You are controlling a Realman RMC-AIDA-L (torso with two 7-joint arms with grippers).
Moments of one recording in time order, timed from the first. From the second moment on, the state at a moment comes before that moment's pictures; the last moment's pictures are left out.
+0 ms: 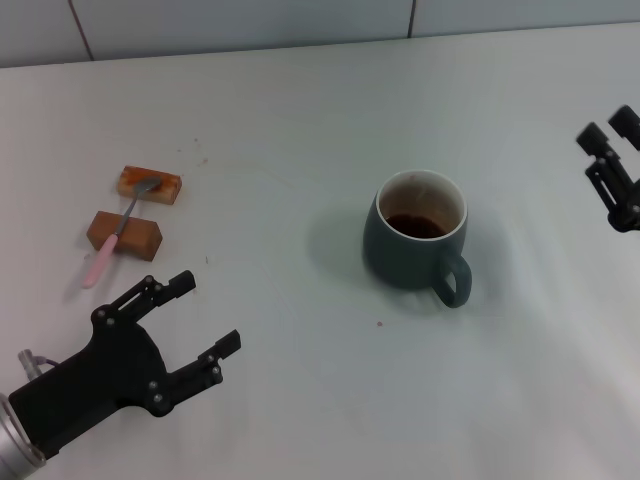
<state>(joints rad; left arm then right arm) -0.17 -2.08 1.12 0.27 1.29 1.59 -0.53 0.27 2.08 -0.84 -0.15 -1.01 -1.58 0.51</state>
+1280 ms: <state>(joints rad) -0.19 -2.08 1.12 0.27 1.27 1.59 -0.53 0.51 2.09 -0.77 0.14 -1.12 -1.28 0.27</state>
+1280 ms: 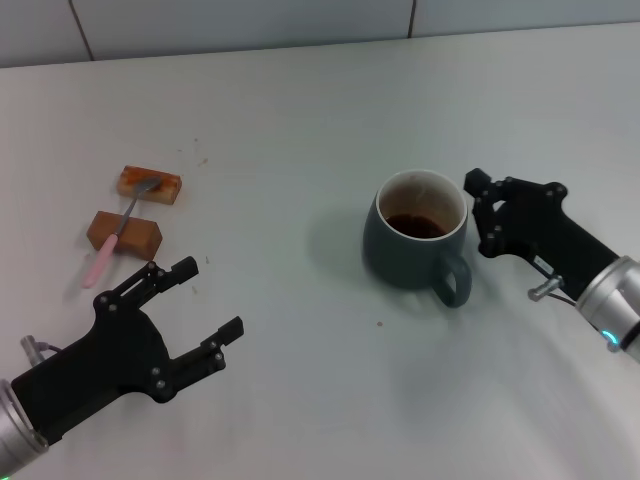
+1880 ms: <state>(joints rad) -0.19 -2.08 1.12 0.27 1.27 1.60 -0.53 0.60 2.09 -0.76 0.22 -1.14 -1.26 0.27</state>
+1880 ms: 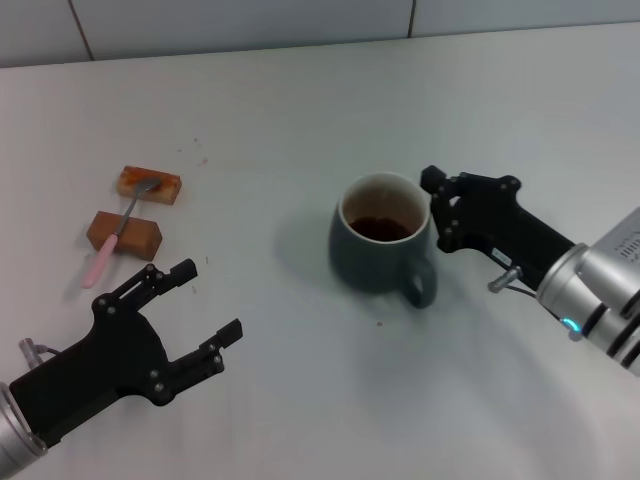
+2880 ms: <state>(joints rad) -0.19 -2.07 1.12 0.27 1.27 1.61 -0.52 0.60 2.09 -0.67 0.23 -1.24 -1.36 0.30</state>
